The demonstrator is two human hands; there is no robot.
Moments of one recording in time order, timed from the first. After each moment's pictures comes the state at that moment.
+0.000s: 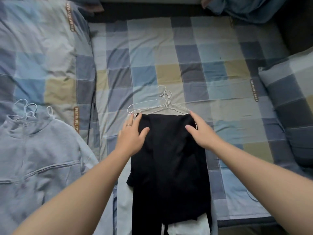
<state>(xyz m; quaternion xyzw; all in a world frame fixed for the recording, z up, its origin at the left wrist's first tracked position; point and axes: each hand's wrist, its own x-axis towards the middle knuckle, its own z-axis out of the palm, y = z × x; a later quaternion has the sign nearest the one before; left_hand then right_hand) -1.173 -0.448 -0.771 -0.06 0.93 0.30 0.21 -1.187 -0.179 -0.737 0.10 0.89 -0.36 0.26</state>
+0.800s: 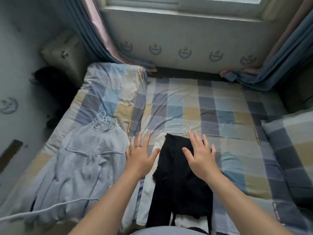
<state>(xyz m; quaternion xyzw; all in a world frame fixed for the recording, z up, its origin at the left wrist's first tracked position) -0.962 -0.510 -0.512 -0.13 0.95 0.27 0.08 -1.002 -0.280 -0.482 -0.08 0.96 -0.23 0.11</state>
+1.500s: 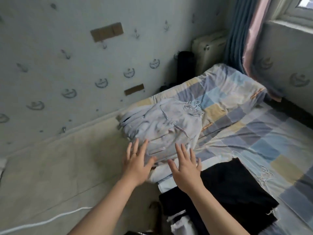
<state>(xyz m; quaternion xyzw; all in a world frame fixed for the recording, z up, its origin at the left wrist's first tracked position) -0.690 -0.450 -0.483 -0.54 0.81 0.22 -0.07 -0.863 -0.349 -0.477 -0.50 0.81 -0.19 0.25</state>
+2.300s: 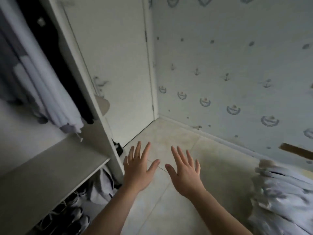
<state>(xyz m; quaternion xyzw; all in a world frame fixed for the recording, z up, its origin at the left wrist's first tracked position) -0.208 -0.248 -0.399 -0.87 0.43 0.04 -0.22 -0.366 -0.344 -0.396 -0.89 0.37 -0.13 0.25</state>
